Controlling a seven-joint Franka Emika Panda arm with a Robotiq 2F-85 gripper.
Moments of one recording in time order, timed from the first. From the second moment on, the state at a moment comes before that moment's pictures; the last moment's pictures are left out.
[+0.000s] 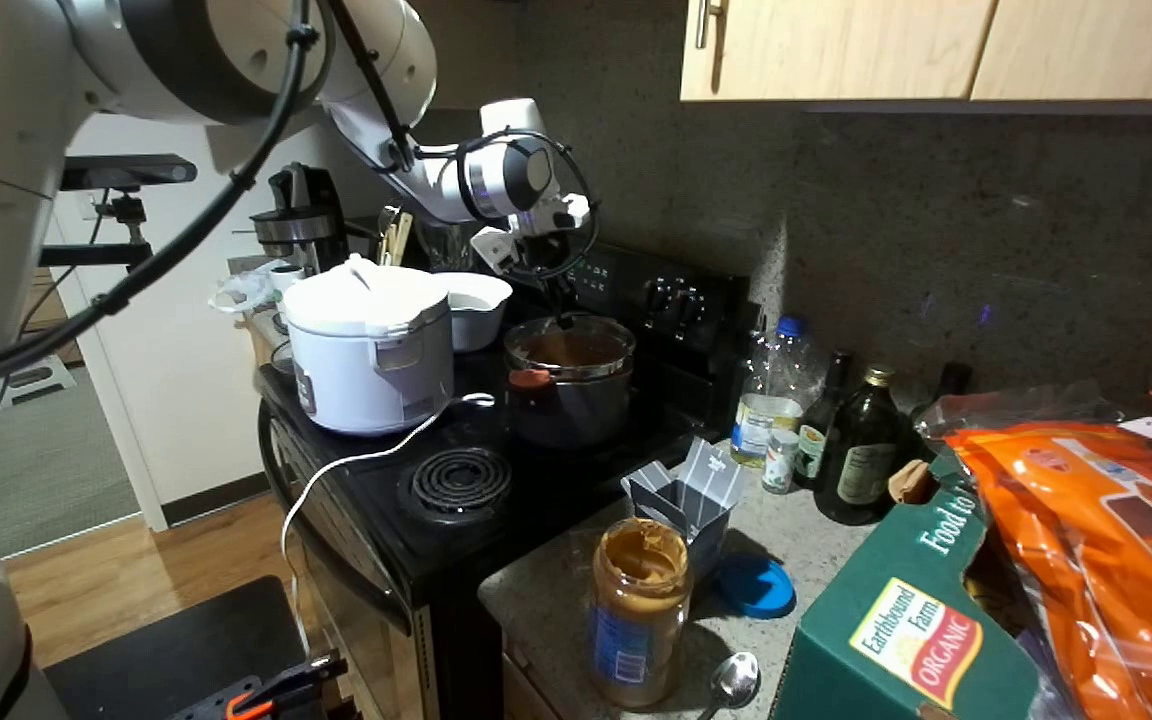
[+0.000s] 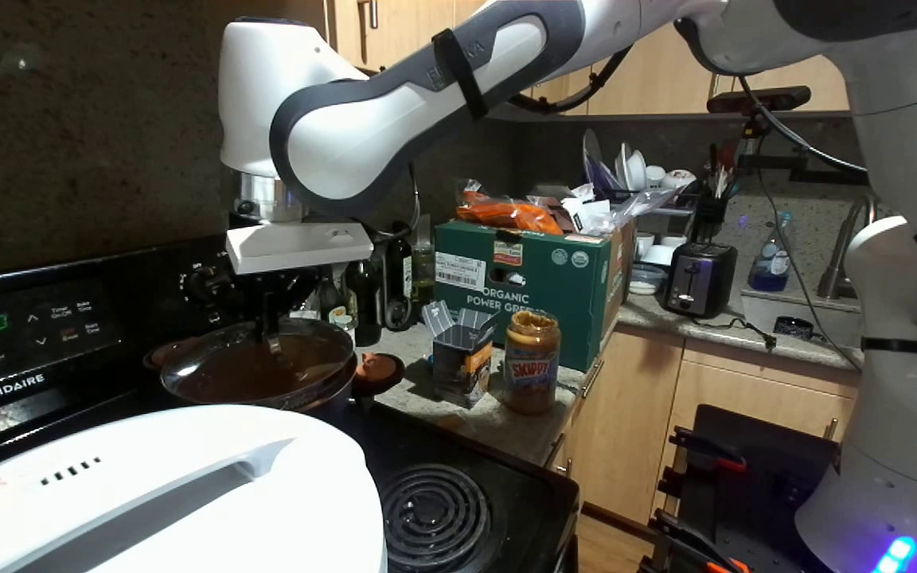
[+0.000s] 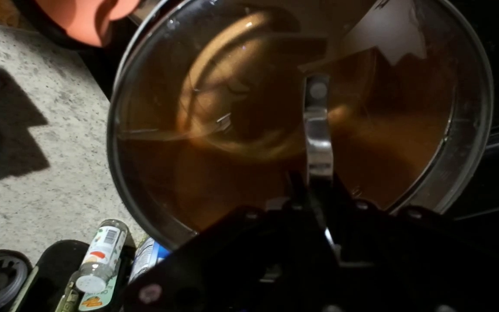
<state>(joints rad) 0.40 0.49 0.04 -1.59 -0.25 2.33 0.86</state>
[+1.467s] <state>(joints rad) 0.40 0.54 0.04 -1.48 -0.25 2.21 0.87</state>
